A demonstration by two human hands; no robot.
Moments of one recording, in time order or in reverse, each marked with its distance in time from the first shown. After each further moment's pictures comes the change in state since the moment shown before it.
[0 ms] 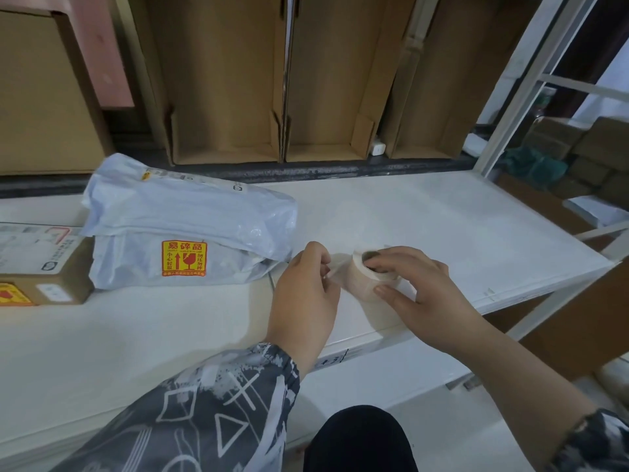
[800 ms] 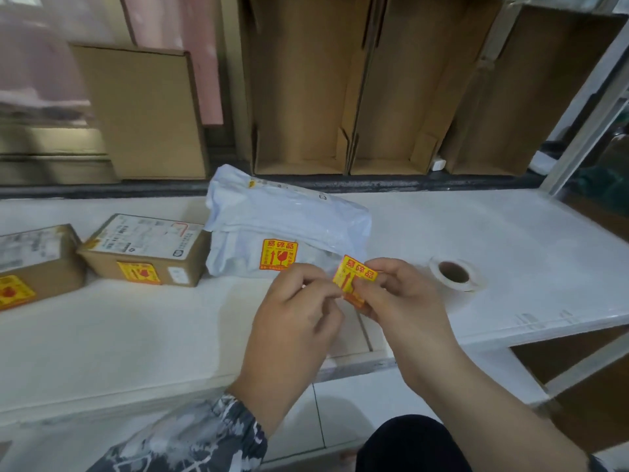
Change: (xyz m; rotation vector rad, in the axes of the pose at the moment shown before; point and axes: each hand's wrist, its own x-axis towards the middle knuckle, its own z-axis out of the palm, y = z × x) left_hand -0.054 -0.034 -0.114 0.154 0.317 0.399; right_hand 0.011 -0.158 0.070 0.942 0.153 0.547
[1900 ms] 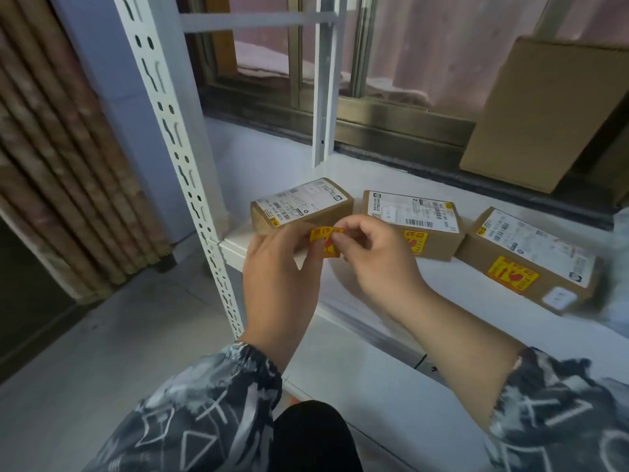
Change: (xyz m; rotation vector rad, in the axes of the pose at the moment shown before) left_hand -0.089 -0.148 -0.352 0.523 0.466 -0.690; right_hand -0.098 0.040 0.419 -0.247 -0.900 -0.449
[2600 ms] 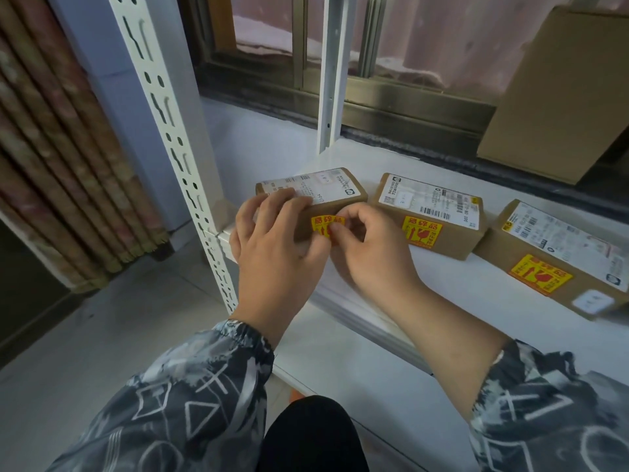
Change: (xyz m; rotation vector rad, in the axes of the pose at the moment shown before) left_hand 0.024 -0.030 0.009 0.229 -0.050 0.028; right_hand 0.025 0.025 0.025 -0.218 0.094 -0.066
